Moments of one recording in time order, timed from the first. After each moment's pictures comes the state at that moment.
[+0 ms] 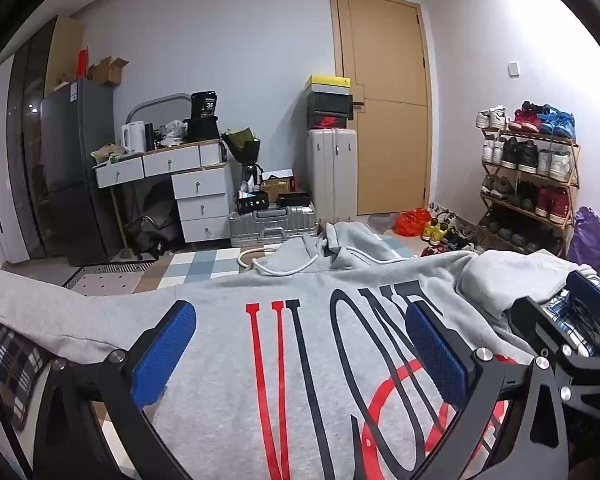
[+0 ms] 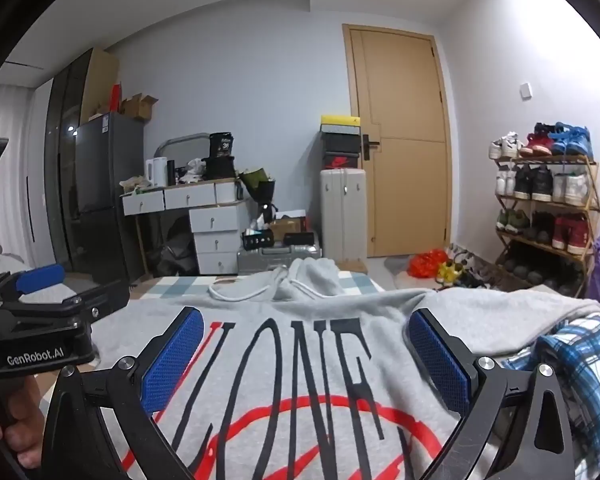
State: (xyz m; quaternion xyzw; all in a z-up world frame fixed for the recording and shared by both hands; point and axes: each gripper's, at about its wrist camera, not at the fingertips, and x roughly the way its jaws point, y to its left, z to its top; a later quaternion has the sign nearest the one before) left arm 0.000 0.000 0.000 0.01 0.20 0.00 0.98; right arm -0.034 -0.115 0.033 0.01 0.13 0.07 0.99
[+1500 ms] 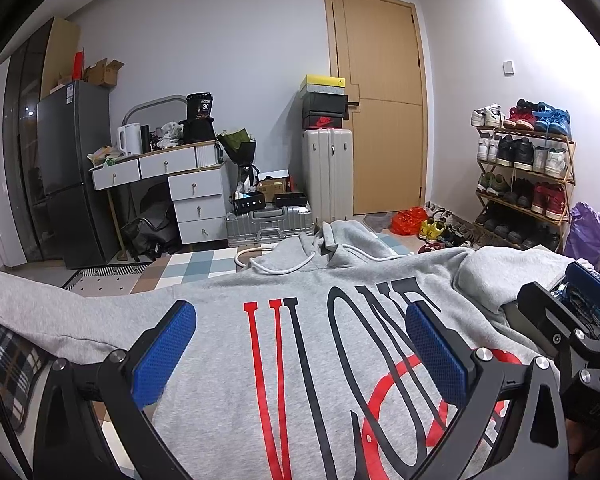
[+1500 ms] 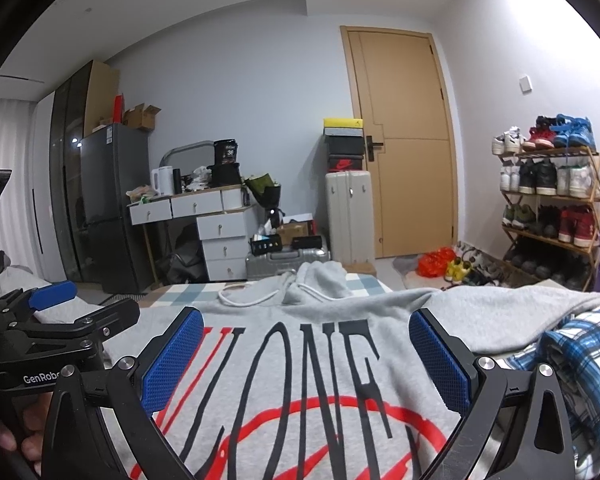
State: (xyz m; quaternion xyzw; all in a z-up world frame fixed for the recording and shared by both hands) left arm -0.003 -0.001 -0.002 0.02 0.20 -0.01 0.98; right arm -0.037 -0.129 0.038 0.02 0.12 0.08 0.99
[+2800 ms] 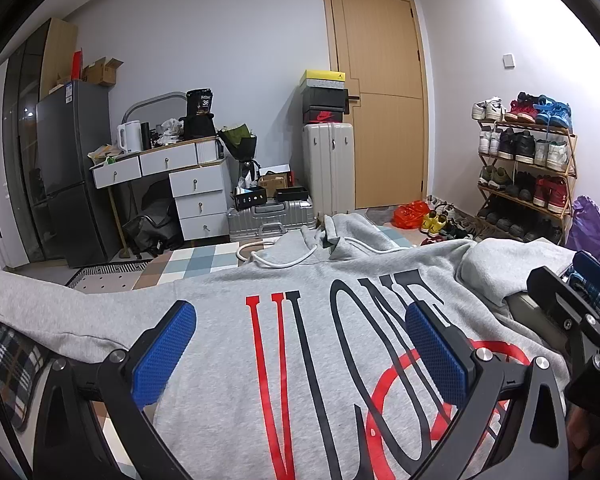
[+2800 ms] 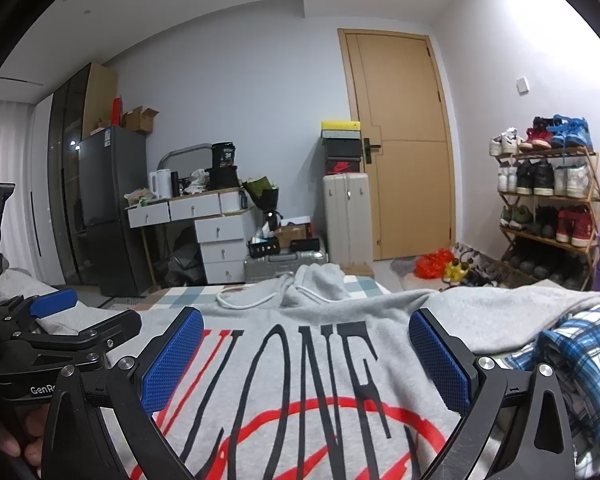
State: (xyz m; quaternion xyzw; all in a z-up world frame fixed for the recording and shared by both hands) left arm -0.004 -0.001 -0.005 0.03 0.21 -0.01 0.98; right arm -0.042 -0.129 0.038 0.03 0.11 0.07 0.99
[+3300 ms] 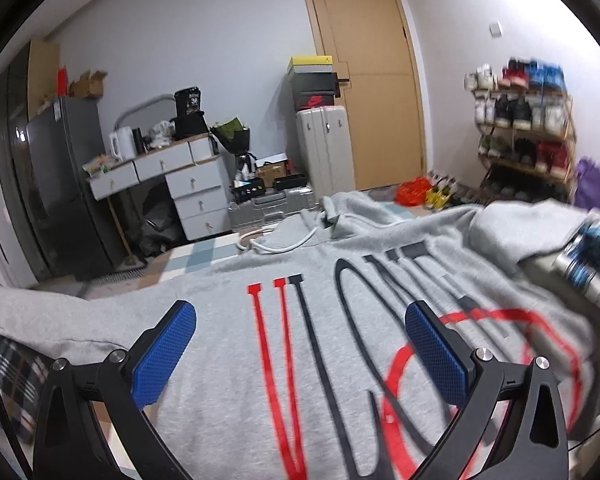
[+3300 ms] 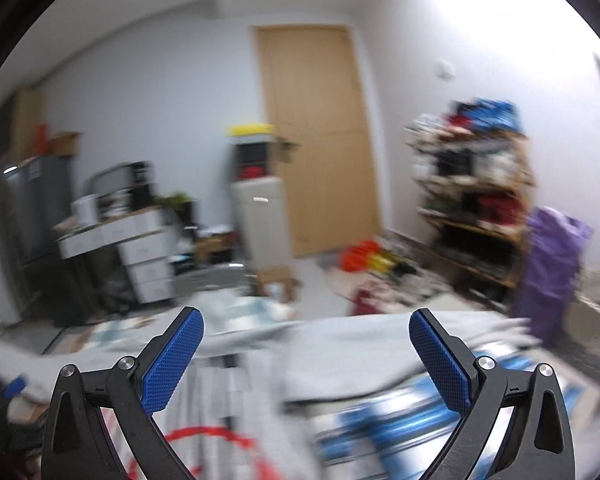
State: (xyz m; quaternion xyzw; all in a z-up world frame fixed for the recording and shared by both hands) left arm 0.002 -0.013 -0.028 0.10 0.23 0.00 0.97; right arm -0.022 -0.328 0.119 0.08 0.15 -0.08 0.98
